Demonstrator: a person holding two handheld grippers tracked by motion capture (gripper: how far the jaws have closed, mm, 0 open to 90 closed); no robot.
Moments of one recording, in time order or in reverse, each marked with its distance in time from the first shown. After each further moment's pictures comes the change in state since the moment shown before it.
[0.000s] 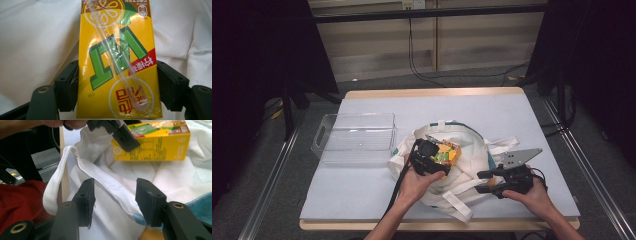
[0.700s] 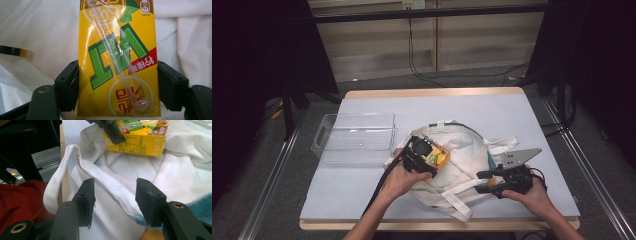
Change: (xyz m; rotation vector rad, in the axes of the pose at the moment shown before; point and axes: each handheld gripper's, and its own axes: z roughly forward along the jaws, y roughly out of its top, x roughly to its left) left arm 0.017 0.000 -0.007 0.215 0.076 0.200; right arm 0.000 0.001 0.001 0.000 0.004 -0.001
